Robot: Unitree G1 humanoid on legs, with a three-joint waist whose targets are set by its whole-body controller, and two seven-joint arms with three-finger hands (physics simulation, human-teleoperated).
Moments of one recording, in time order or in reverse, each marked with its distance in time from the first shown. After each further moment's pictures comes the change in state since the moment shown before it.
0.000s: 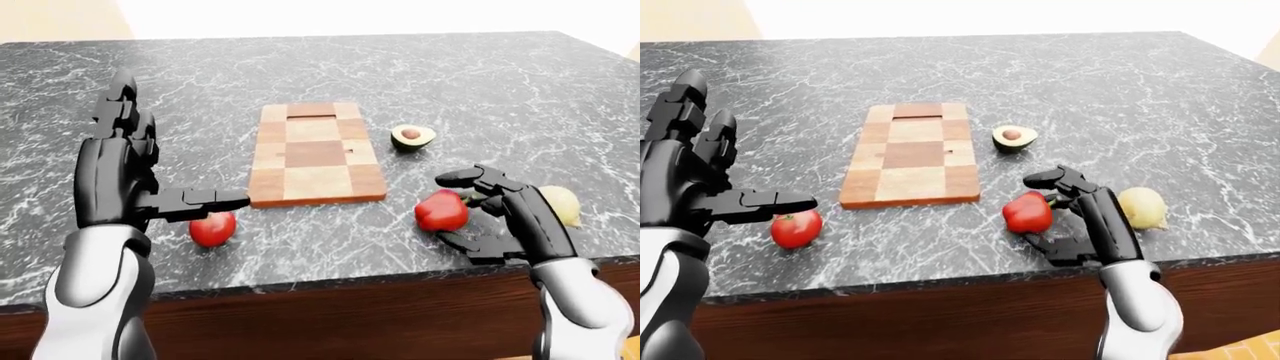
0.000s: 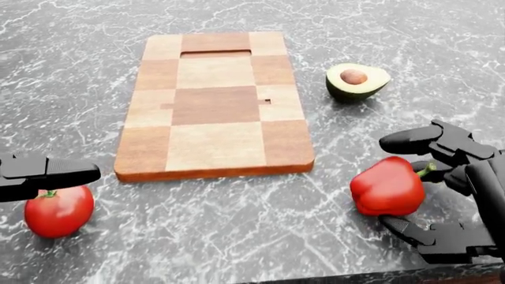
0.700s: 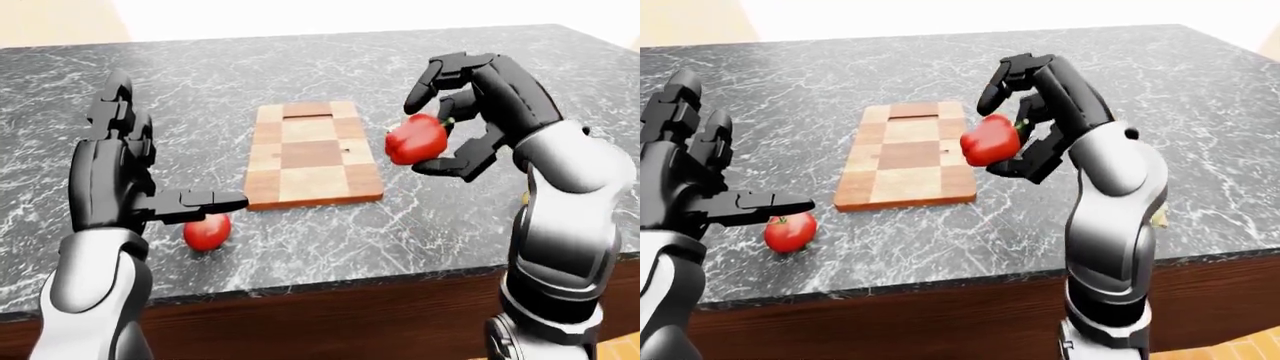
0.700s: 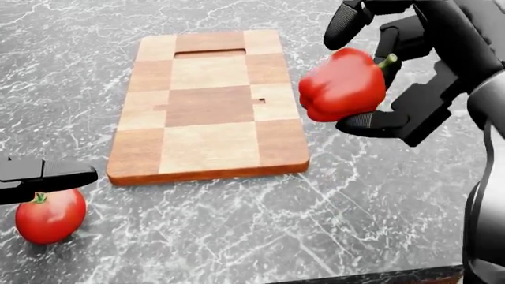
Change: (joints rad) left arm 0.007 -0.001 0.008 -0.021 -0.003 0.007 0.002; right arm -0.678 -0.148 0.177 0.218 -0.110 0.234 0.191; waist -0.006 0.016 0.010
